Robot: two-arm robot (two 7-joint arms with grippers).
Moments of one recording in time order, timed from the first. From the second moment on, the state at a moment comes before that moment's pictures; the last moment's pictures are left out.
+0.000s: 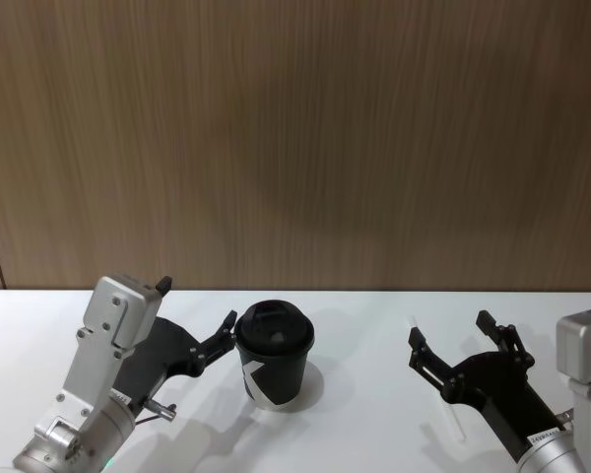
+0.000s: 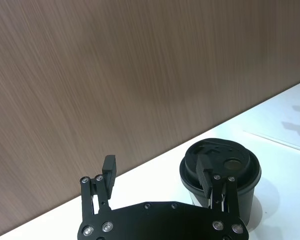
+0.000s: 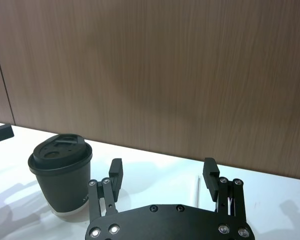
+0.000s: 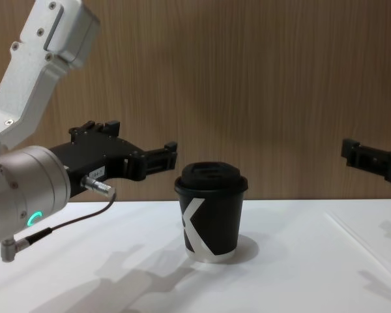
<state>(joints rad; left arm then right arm) -0.24 0.38 0.45 -1.63 -0.20 0.01 -0.01 -0.01 0.34 -0.23 -1.77 0.29 0.03 0.07</state>
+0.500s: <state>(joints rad) -0.24 0.38 0.45 -1.63 -0.20 0.01 -0.01 -0.01 0.34 -0.23 -1.77 0.29 0.03 0.07</state>
